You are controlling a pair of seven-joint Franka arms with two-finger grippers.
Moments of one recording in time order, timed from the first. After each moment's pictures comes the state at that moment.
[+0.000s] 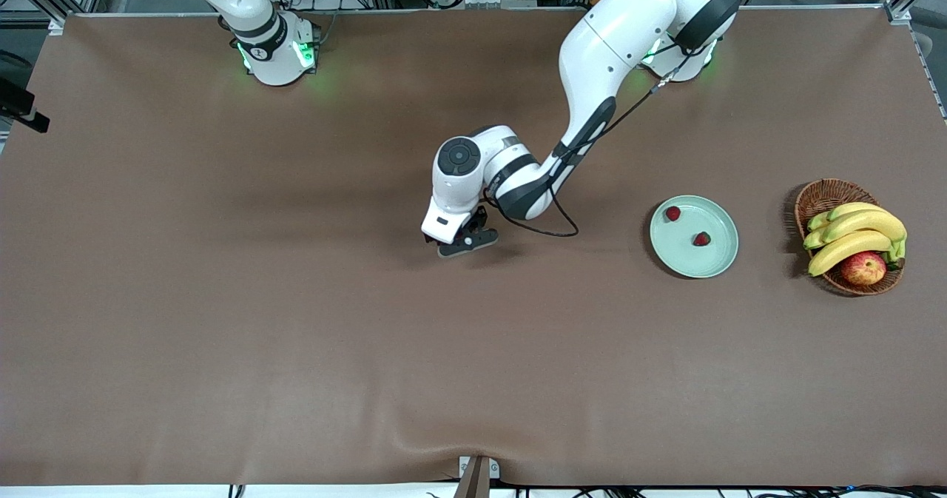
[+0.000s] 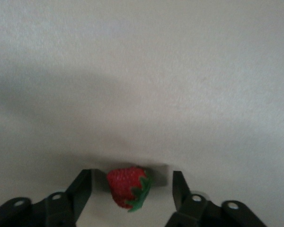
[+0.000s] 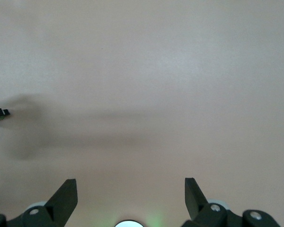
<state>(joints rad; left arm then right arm) -0.67 0.95 -0.29 -1.34 0.28 2.35 -1.34 -0.04 -0.01 -0.09 -1.42 0.03 1.36 -0.15</state>
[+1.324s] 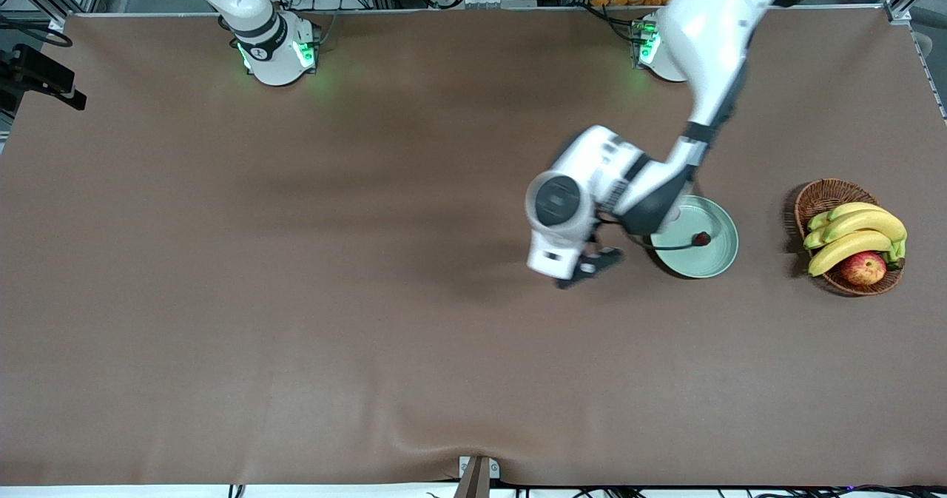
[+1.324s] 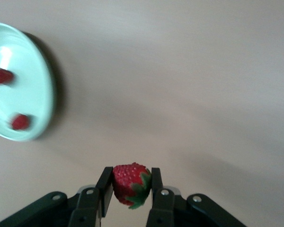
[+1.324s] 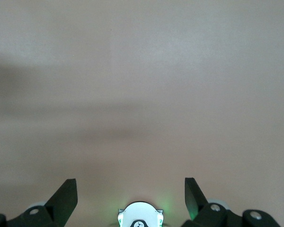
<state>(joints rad) -0.28 0.63 -0.31 -1.51 0.28 1.78 -1.07 -0.04 -0.05 -0.02 -1.43 0.02 1.28 -0.05</state>
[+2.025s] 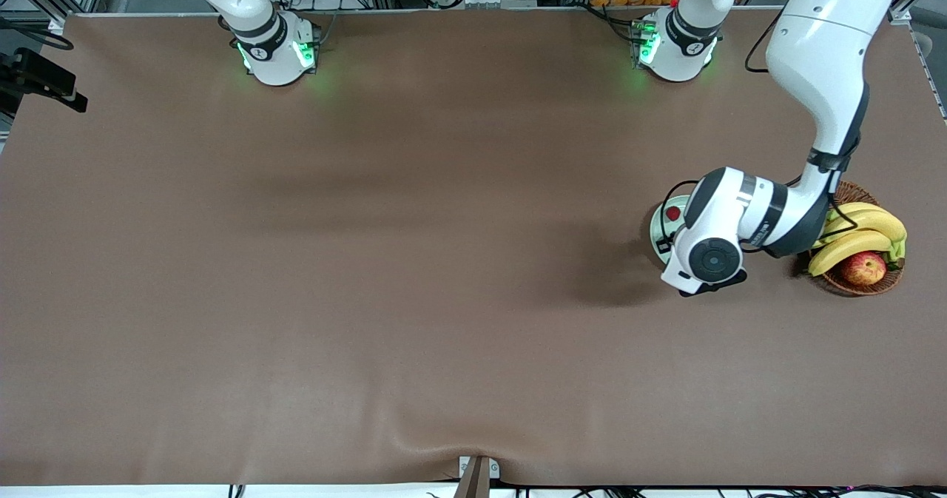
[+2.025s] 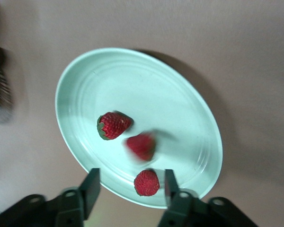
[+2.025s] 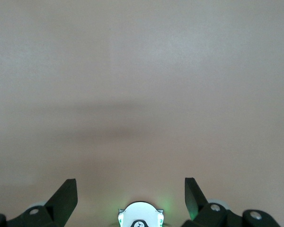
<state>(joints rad) 0.04 0.57 -0.32 -1.76 0.35 1.79 -0.73 -0.04 -0.04 -0.02 -1.44 0.02 1.29 -0.05</state>
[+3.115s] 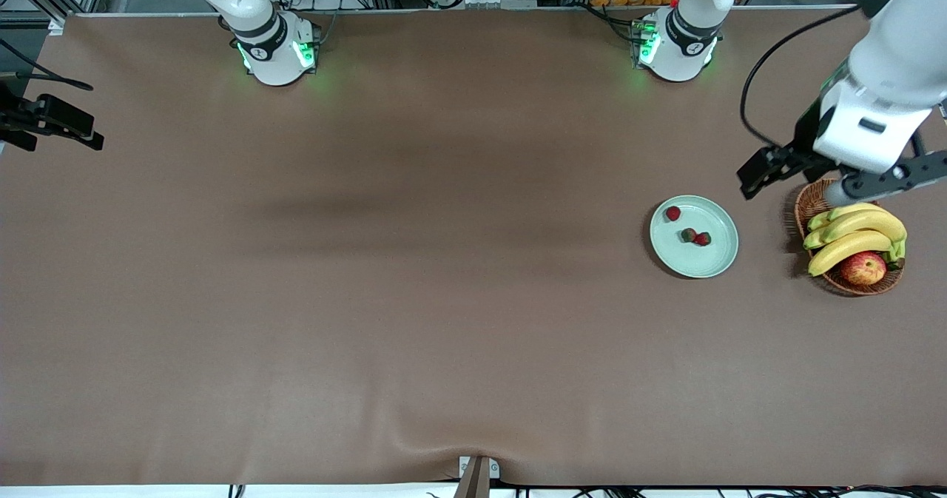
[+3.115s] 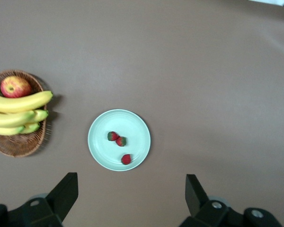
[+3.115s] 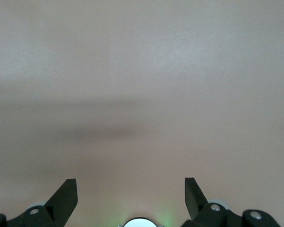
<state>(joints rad) 0.09 0.02 -0.32 -1.56 0.07 1.65 -0.42 -0.03 0.02 -0.02 -1.45 0.02 1.39 -0.05</state>
